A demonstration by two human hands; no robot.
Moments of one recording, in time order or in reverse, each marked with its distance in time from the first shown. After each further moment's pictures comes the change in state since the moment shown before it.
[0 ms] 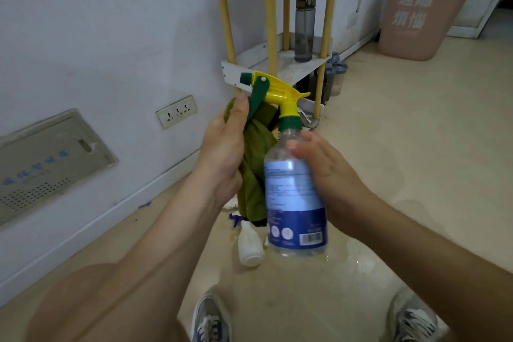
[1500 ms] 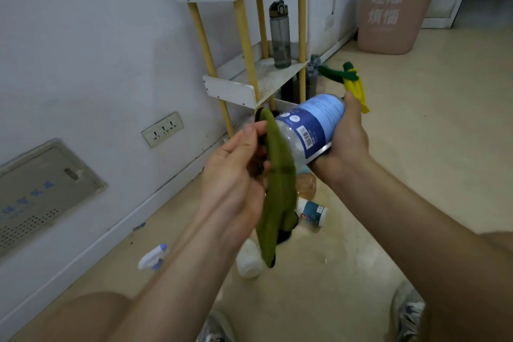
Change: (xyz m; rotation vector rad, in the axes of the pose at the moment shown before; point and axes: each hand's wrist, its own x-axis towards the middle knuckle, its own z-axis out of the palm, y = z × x) left_hand -0.037 -0.006 0.034 -0.050 -0.039 -0.058; right_hand 0.046 -0.033 -0.036 0.904 0.425 0.138
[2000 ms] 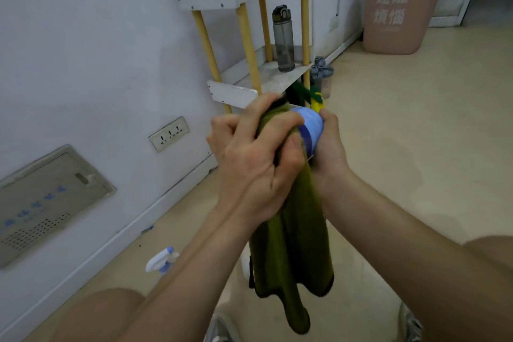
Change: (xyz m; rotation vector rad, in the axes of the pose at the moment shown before) left_hand 0.015 -0.013 0.005 1.276 0.044 1.202; right_hand -0.011 0.017 0.006 -0.066 -0.043 0.164
